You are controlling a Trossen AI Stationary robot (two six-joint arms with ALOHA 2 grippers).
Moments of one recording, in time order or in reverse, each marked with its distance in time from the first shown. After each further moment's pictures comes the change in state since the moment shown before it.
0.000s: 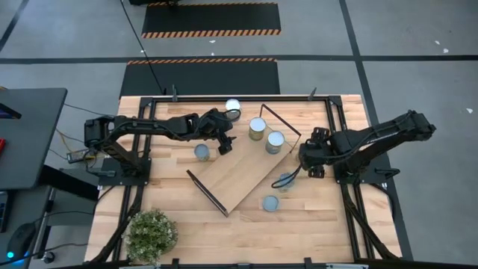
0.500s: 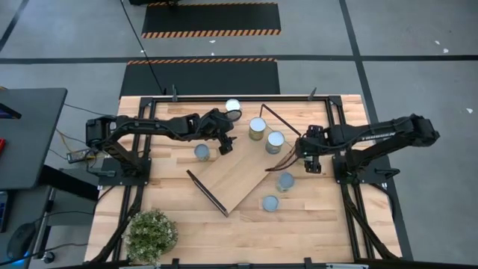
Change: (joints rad) left arm 0.002 0.016 0.000 0.021 -0.002 0.026; right arm -0.216 -0.030 -0.129 0.200 -0.119 -0.261
